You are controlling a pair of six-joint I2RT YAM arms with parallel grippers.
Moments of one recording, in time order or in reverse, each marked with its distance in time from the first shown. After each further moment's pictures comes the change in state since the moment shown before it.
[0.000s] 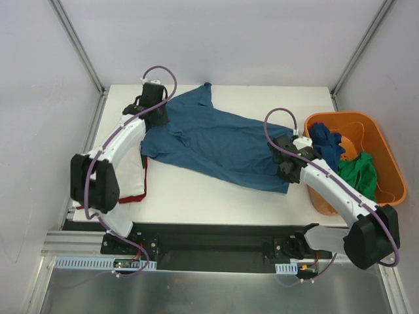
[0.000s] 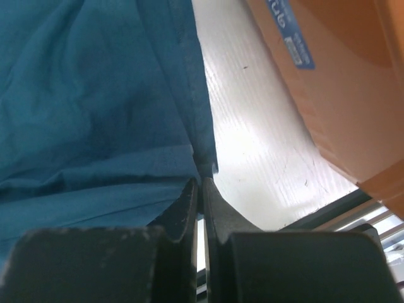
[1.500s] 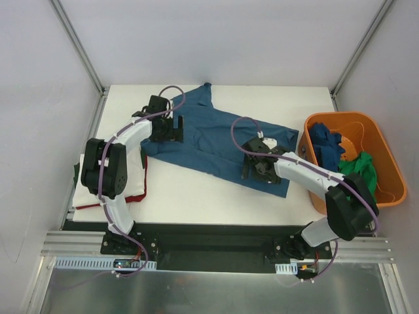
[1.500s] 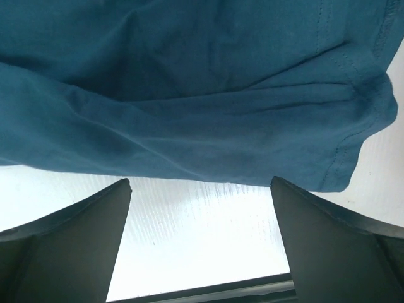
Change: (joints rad) left arm 0.018 0.181 -0.055 0.038 0.318 0.128; right arm 0.152 0.249 0.021 0.234 -0.198 -0.079
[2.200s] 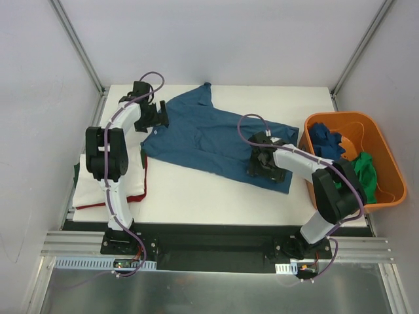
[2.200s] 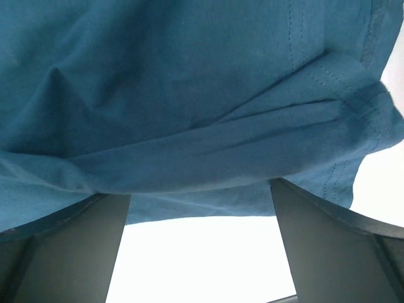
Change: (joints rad) left arm 0.185 0.256 0.317 -0.130 -0.040 -0.041; right arm -0.137 0.167 0.024 0.041 -0.011 0.009
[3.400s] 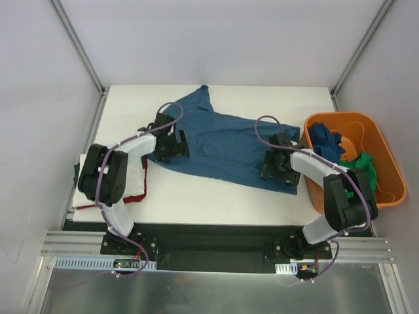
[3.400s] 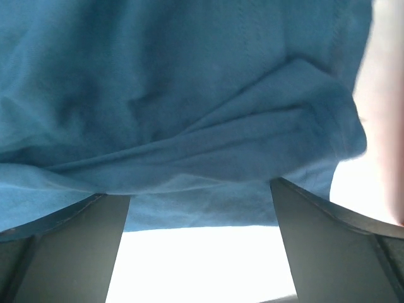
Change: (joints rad) left arm -0.233 -0.259 -0.499 0.174 0.039 -0.268; right arm -0.192 -0.084 -0.105 0.072 -0.113 -0.205
